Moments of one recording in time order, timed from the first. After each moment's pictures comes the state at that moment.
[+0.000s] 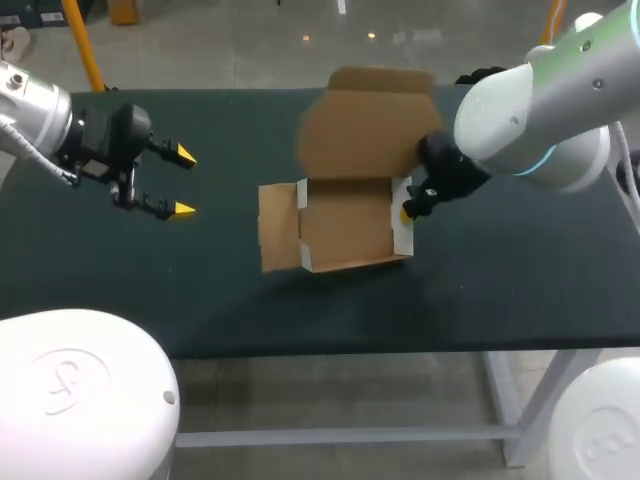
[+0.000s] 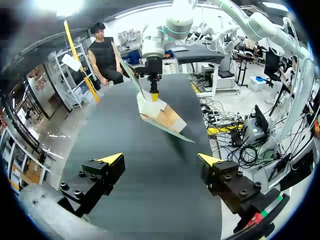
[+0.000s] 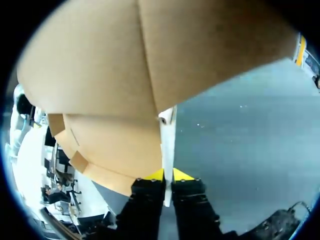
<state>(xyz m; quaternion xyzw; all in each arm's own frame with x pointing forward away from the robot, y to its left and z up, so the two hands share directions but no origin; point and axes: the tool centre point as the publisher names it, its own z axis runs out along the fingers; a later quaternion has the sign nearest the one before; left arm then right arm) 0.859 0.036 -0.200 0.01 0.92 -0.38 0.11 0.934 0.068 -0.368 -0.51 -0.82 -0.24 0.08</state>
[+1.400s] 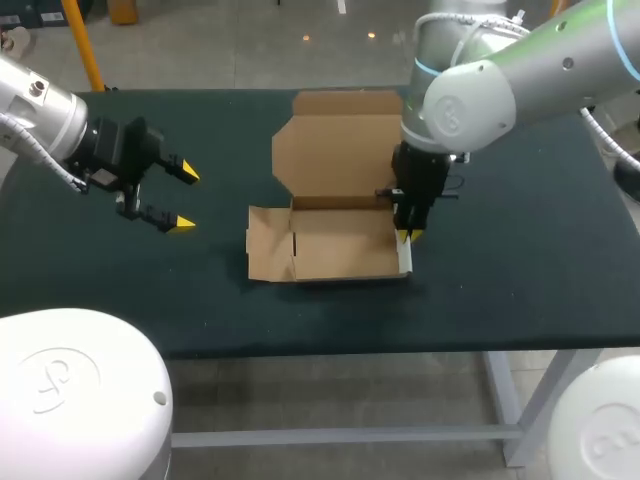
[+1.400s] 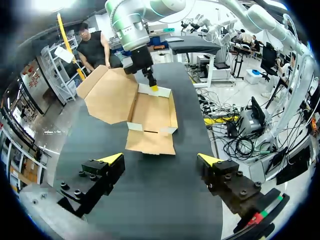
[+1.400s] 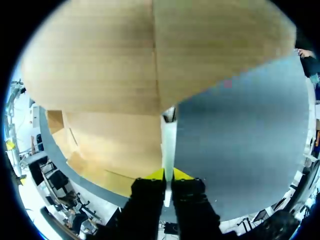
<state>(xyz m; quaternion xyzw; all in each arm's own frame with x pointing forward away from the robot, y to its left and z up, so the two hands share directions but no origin) 0.859 0.040 -0.231 0.02 0.94 -0.34 0.09 0.901 0.068 -0.381 -0.66 -0.74 0.01 0.10</state>
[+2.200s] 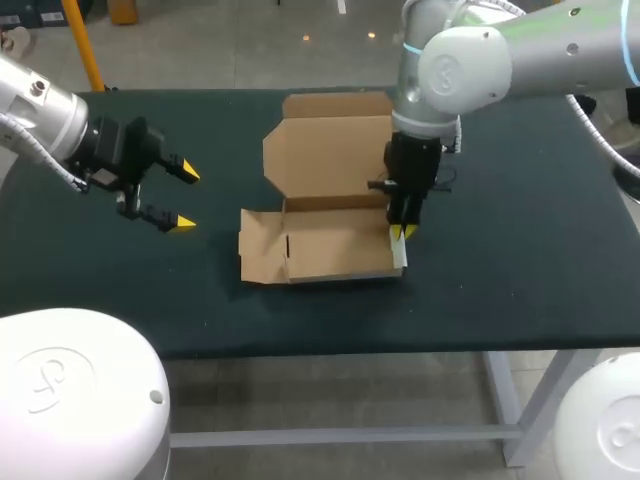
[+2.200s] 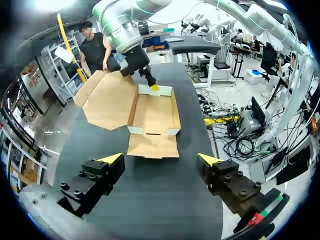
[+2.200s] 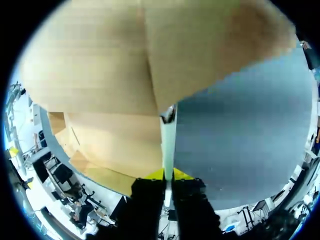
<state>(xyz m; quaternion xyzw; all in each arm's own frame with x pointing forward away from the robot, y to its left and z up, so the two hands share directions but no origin) 0.860 0.039 -0.231 0.02 0.94 -0.34 0.09 0.896 0.081 -0.369 -0.66 -0.73 0.06 0.15</state>
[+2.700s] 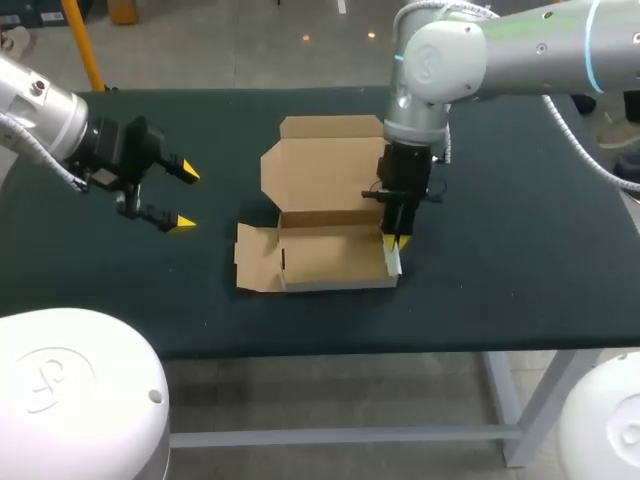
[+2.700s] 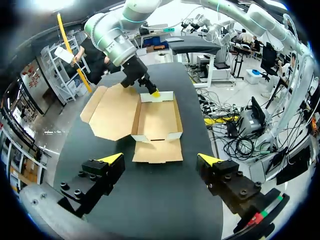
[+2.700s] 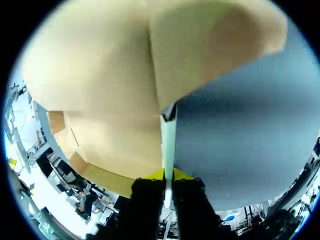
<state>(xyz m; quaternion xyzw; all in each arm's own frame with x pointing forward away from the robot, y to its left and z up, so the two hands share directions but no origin) 0.860 0.039 -0.231 0.02 0.94 -0.34 0.09 0.894 0.088 -0.396 -0.65 -0.72 0.10 0.21</state>
